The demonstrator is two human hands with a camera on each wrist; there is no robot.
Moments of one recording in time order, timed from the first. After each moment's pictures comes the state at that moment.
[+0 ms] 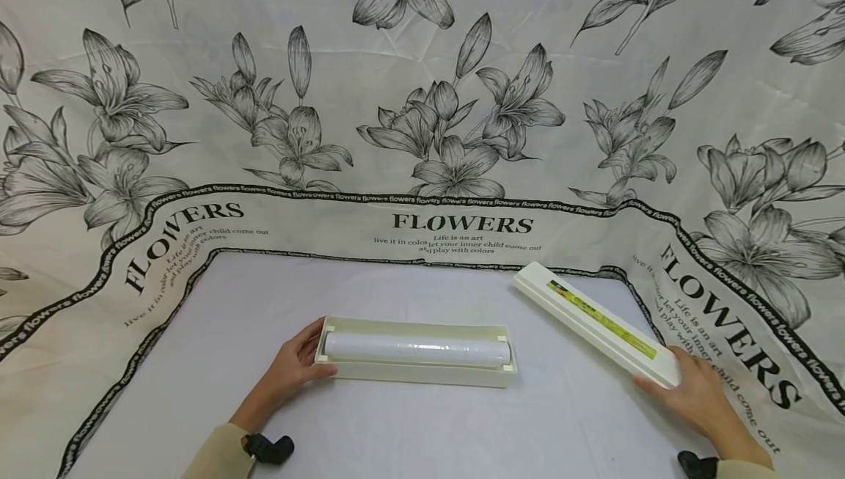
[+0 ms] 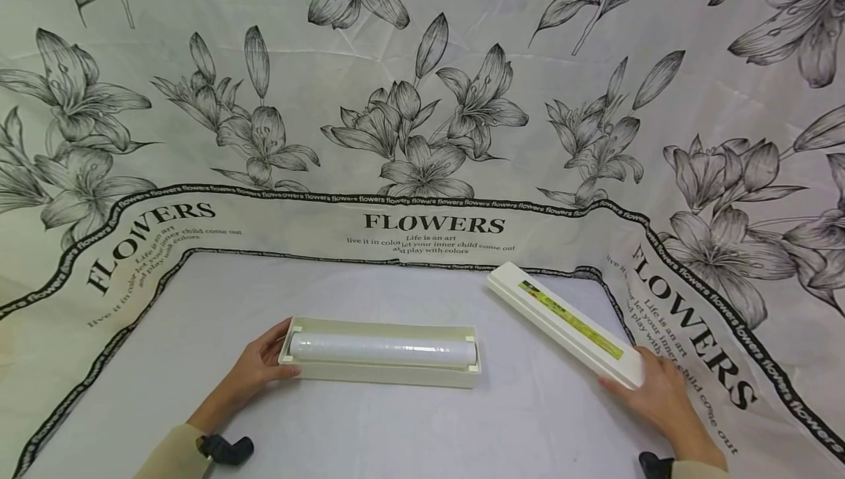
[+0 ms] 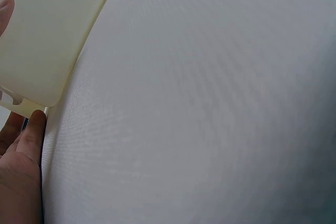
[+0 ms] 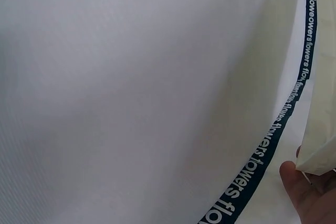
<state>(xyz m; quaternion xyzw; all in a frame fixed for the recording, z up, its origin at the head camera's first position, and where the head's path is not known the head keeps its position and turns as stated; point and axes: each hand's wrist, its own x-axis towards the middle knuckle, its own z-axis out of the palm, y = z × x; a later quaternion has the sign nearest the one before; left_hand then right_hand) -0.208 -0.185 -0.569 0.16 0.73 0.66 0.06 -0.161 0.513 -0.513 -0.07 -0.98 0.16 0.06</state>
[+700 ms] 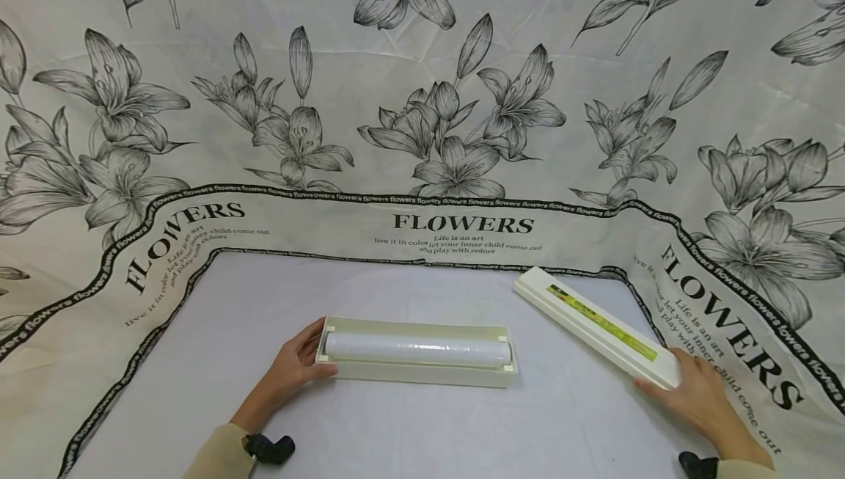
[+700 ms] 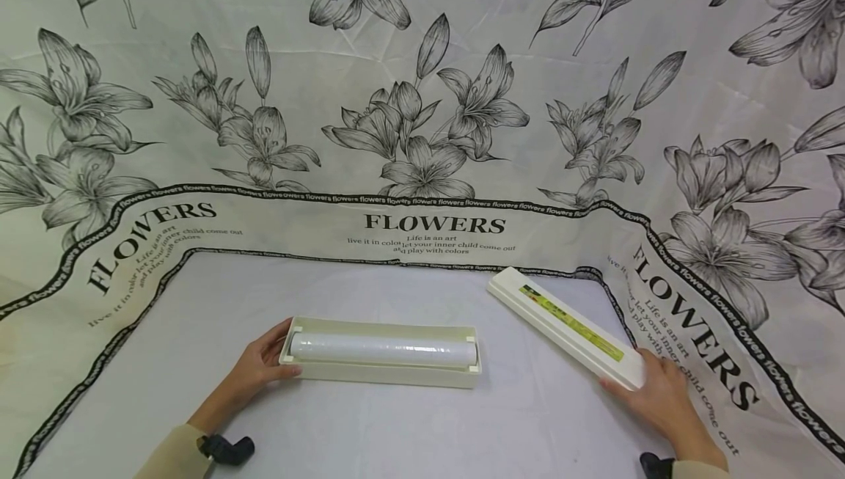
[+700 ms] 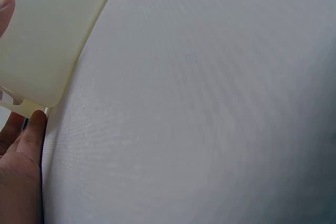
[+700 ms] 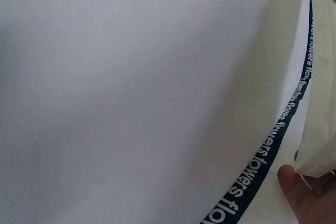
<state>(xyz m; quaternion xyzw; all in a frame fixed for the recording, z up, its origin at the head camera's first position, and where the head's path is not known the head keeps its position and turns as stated) -0.208 -0.185 -0.569 0.16 0.73 0.66 0.06 -0.164 0.517 -0.516 -0.08 -0.99 0.14 0.04</state>
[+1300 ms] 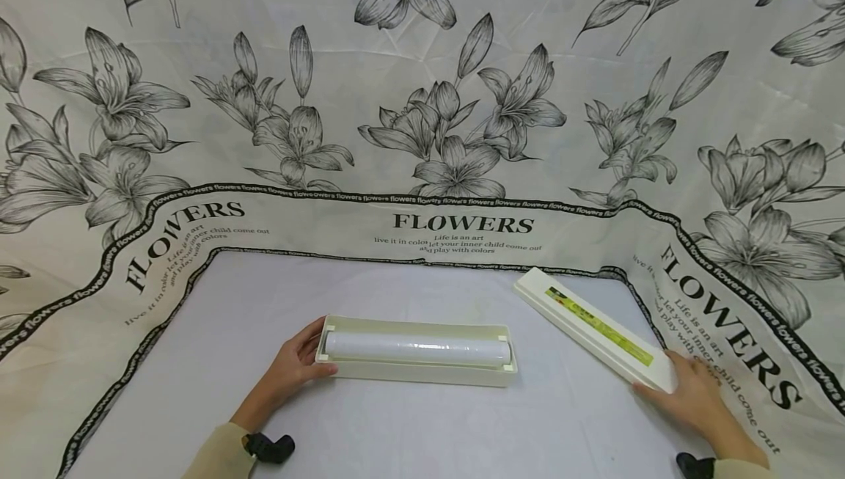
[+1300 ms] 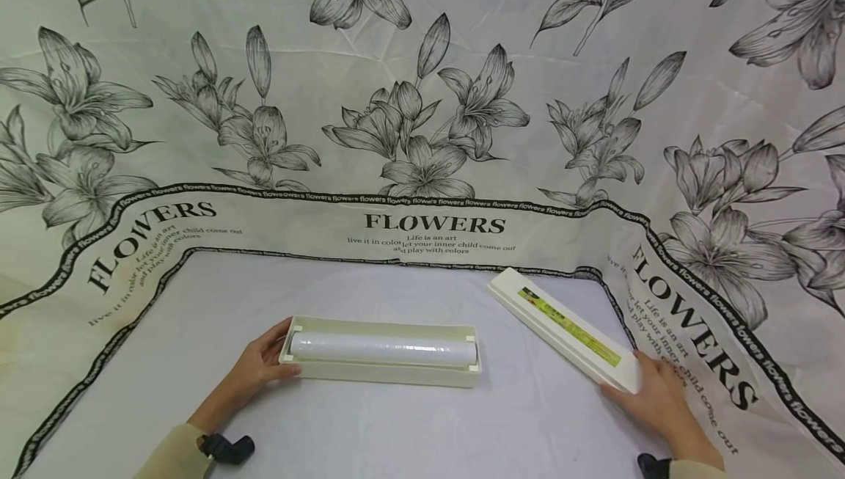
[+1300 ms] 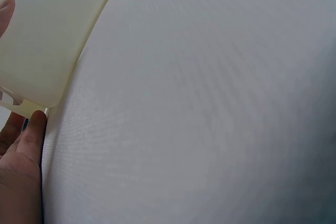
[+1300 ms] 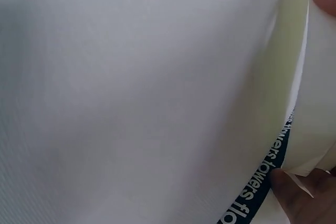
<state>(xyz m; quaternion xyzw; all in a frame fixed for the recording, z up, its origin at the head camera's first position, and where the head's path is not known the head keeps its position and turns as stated) -0.209 -0.184 -0.569 0.17 0.71 0.68 0.06 -0.165 0.523 -0.522 -0.06 -0.99 0.15 0.00</state>
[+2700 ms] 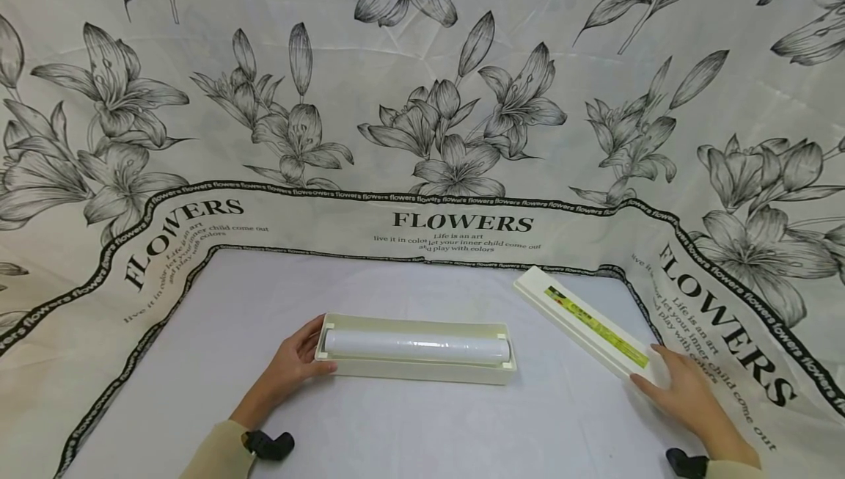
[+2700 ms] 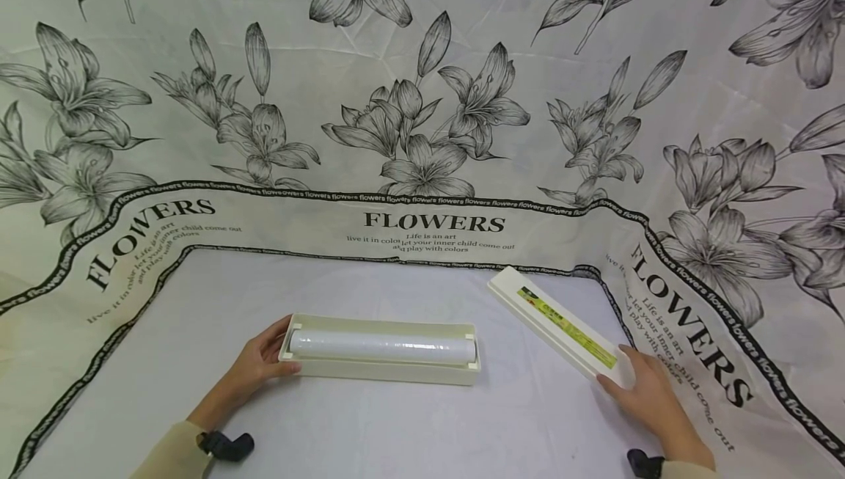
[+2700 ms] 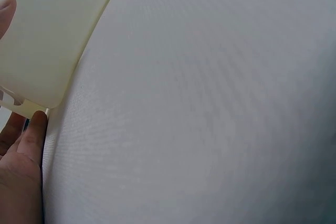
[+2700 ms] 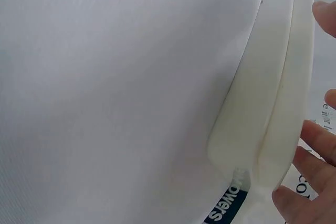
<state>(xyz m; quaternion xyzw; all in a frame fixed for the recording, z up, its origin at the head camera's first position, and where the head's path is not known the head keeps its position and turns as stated) -0.210 -0.186 -0.570 0.16 0.72 0.67 0.06 -0.161 0.496 -0.503 -0.03 -0.99 0.15 0.02</state>
